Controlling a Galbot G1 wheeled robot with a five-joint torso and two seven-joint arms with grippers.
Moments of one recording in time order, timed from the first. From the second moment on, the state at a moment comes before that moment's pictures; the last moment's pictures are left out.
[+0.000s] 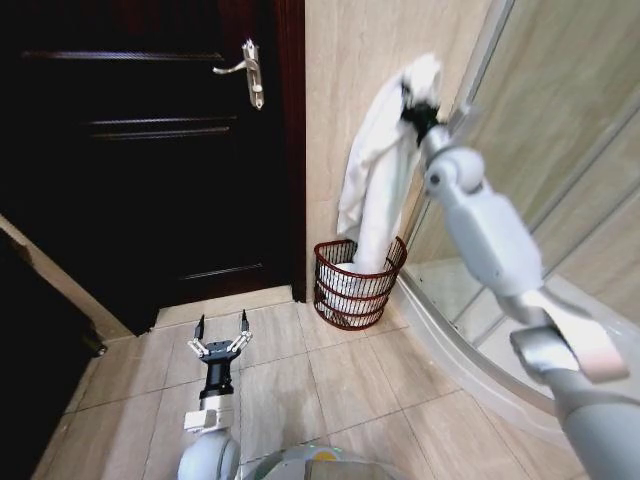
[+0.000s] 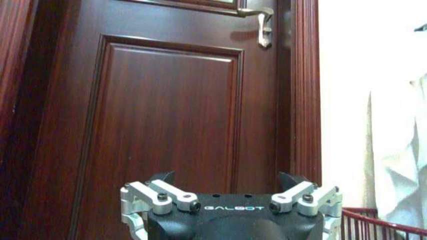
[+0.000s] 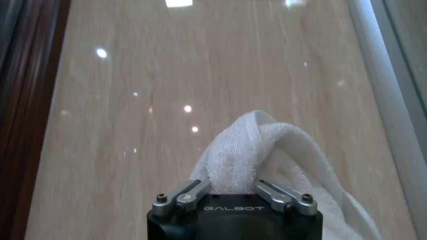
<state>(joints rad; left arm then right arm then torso) 1.73 -1.58 -0.57 -2.04 -0.04 -0.49 -0.11 -0.09 1.06 -0.02 1.43 0.83 -0.09 0.19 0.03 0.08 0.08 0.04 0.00</state>
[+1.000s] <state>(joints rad) 1.70 -1.59 -0.55 -2.01 -0.03 -0.49 -0.10 -0.56 1.10 0.05 1.57 0.92 -0.11 0.28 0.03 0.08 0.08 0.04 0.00</state>
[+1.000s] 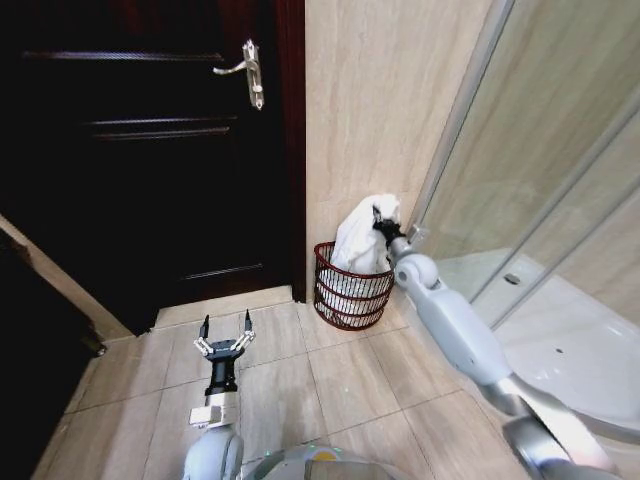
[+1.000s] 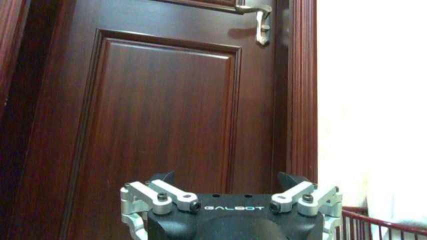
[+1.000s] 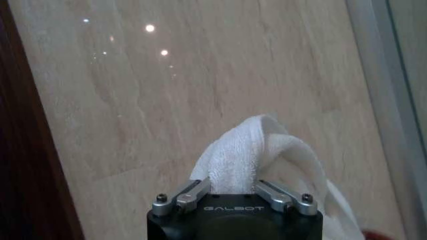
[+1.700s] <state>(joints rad) 1.70 -1.59 -0.56 -2.01 -0.04 -0.49 -0.11 -0.43 1.13 0.10 1.57 1.50 -0.48 0.84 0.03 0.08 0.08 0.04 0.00</state>
